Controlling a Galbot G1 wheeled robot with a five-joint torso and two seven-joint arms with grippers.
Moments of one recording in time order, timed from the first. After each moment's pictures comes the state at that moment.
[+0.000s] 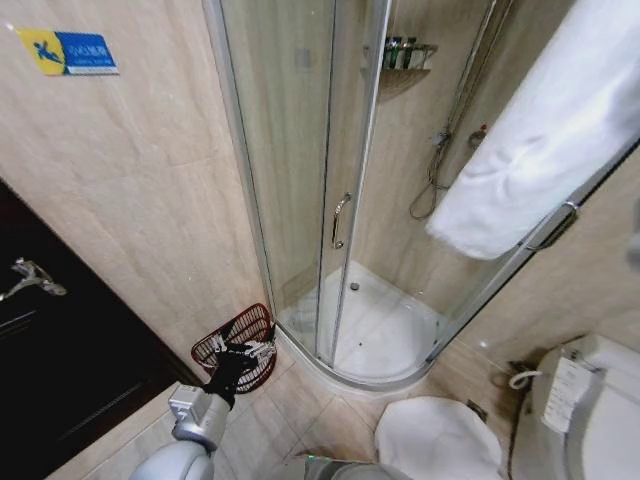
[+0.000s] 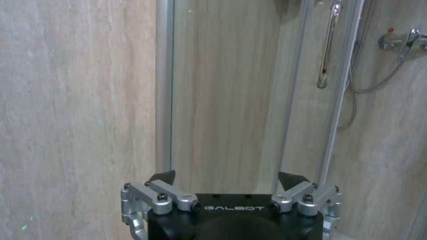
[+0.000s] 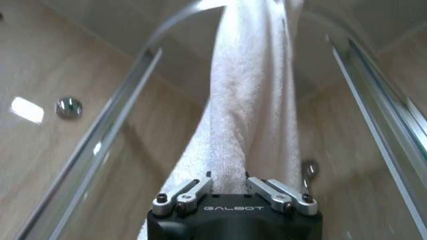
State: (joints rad) left arm 1.91 -1.56 -0.57 -2.50 -0.07 0.26 0.15; right arm -0.92 0.79 0.93 2.23 0.87 -0.03 0.04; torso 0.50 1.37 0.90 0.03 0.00
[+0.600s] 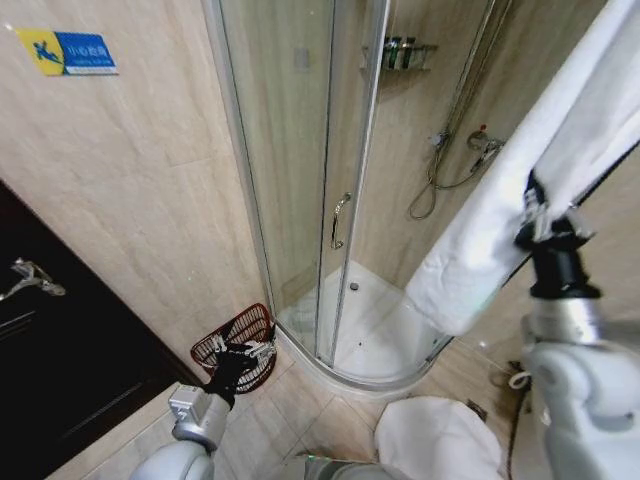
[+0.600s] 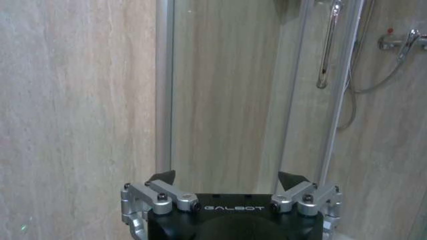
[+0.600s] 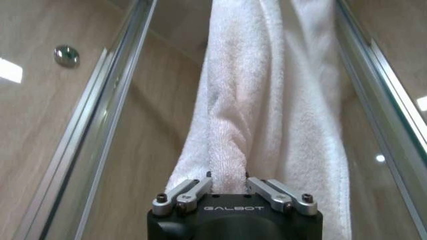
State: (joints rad) left arm 1.91 -1.56 -0.57 -2.50 -0.07 0.26 0.15; right arm -1.38 1.21 0.87 2.37 0.53 0.15 -0.05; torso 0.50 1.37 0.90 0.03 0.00
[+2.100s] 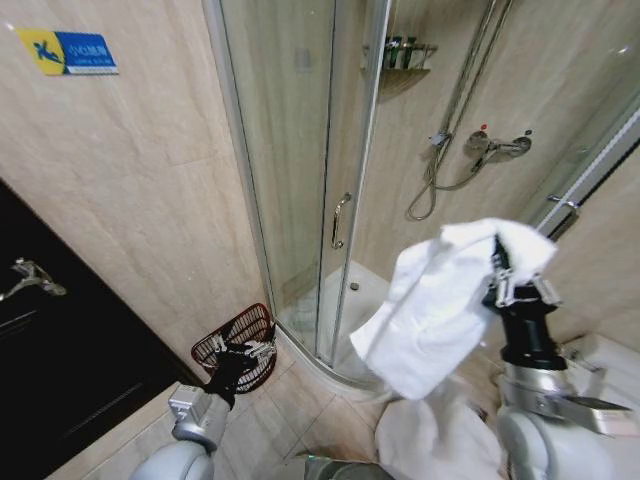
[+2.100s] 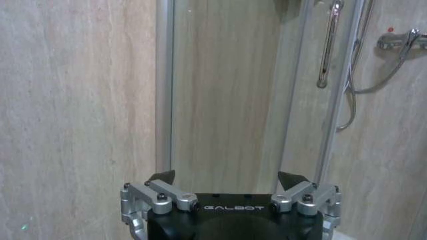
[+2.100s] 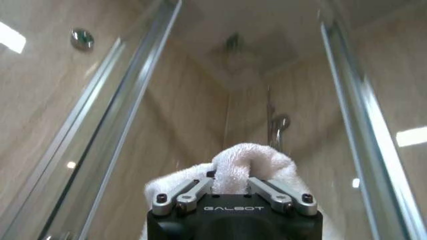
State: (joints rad) left arm 1.91 -1.56 -0.57 -2.50 -0.07 0.26 0.15; right arm -1.58 1.41 0.87 2.50 0.27 0.30 -0.09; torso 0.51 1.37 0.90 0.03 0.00
